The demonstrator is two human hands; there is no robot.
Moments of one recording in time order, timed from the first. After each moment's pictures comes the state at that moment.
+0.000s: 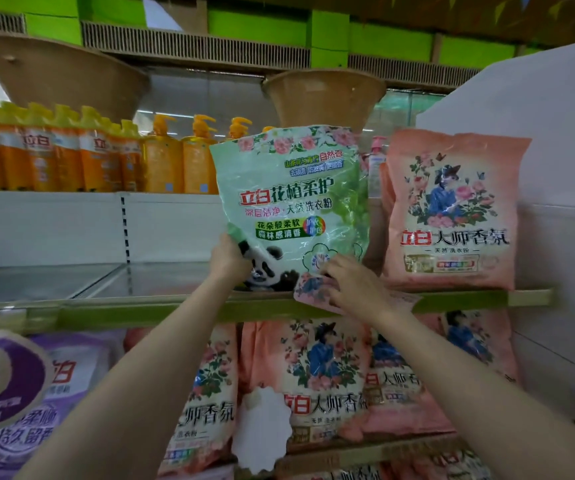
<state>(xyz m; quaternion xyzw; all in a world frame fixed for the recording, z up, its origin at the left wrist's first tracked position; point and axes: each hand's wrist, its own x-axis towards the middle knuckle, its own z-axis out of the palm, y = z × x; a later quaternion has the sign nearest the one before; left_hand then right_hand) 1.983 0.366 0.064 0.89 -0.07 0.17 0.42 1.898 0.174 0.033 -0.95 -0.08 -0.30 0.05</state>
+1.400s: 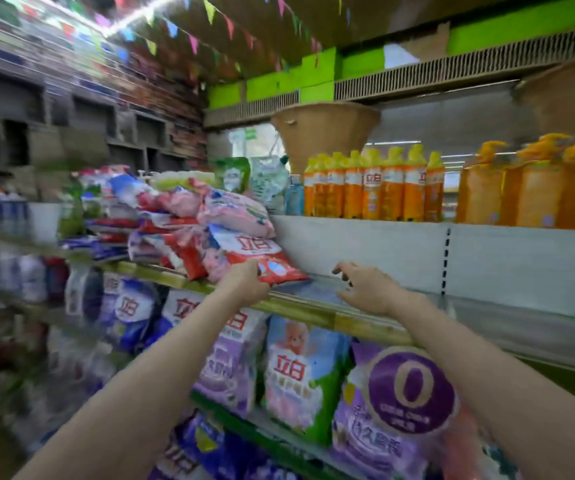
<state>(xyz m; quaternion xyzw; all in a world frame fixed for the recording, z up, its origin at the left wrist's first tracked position) 1.923 0.875 0.074 0.94 0.15 0.23 0.19 2.004 0.670 0.078 -0.92 -0.35 -0.16 0.10</state>
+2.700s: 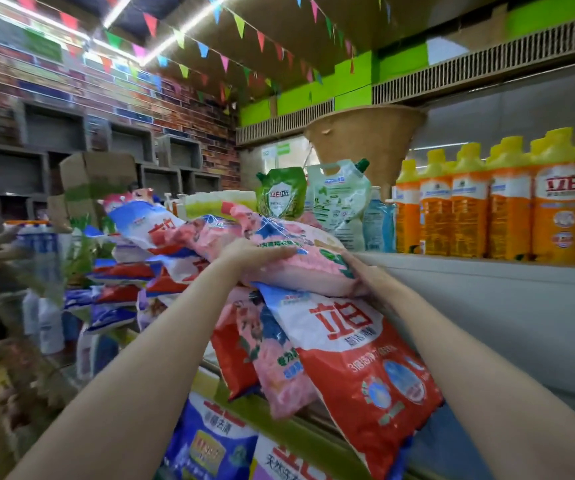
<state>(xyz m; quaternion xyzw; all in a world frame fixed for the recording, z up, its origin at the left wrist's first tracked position) 2.131 1.118 0.179 0.87 0.24 0.22 0.38 2.294 0.964 0.121 -0.79 -0.19 0.05 0.58</state>
